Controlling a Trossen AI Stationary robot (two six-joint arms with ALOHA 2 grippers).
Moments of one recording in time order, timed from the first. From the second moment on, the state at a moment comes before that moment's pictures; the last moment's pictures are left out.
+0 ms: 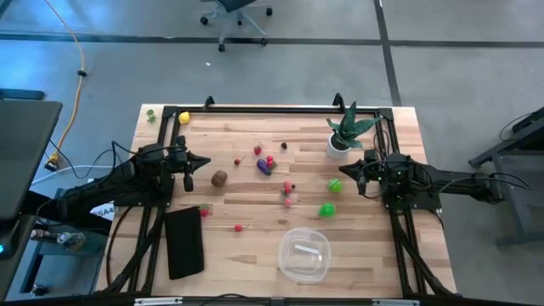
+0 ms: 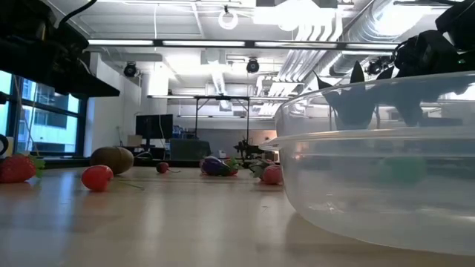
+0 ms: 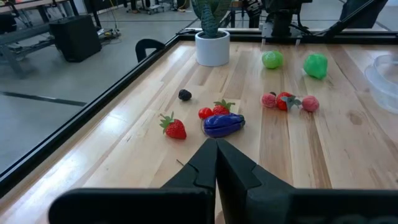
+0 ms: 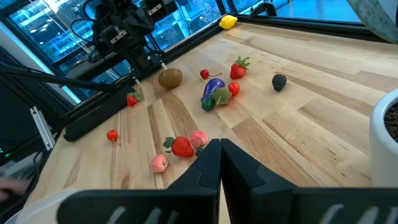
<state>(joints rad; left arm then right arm) 0.53 0.02 0.12 -0.37 0.11 0.11 -0.14 0.16 0.07 -0.15 0.07 0.47</state>
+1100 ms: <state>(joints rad) 0.53 0.02 0.12 -0.35 0.09 0.10 -0.14 0.16 0.07 -0.07 0.12 0.50</state>
